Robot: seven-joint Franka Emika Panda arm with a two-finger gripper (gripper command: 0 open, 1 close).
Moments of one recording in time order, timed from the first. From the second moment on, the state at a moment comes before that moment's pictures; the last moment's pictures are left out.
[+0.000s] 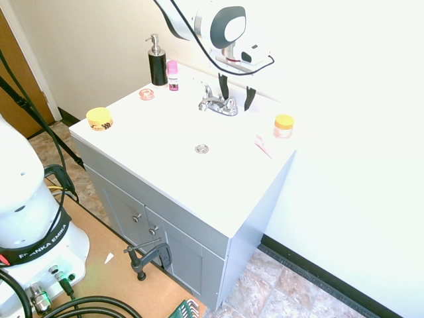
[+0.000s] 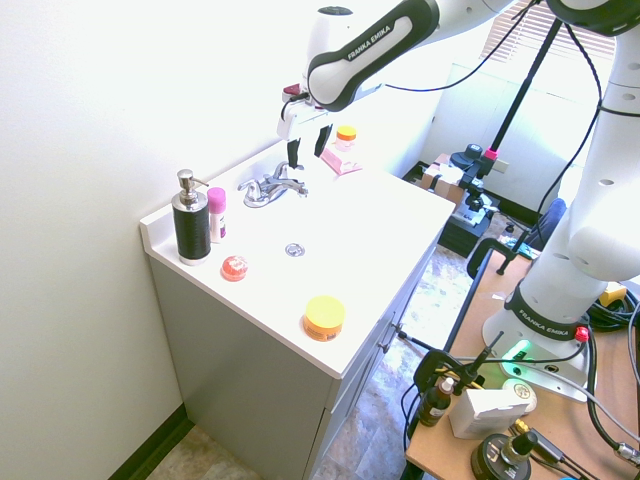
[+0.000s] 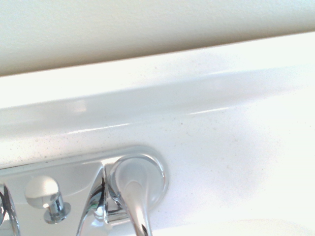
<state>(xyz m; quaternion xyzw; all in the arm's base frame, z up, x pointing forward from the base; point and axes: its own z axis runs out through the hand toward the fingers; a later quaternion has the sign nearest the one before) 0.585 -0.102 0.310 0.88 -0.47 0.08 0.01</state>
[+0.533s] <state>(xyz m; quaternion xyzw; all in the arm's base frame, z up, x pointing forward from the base) 0.600 -0.121 0.315 0.87 -0.48 0.10 0.03</state>
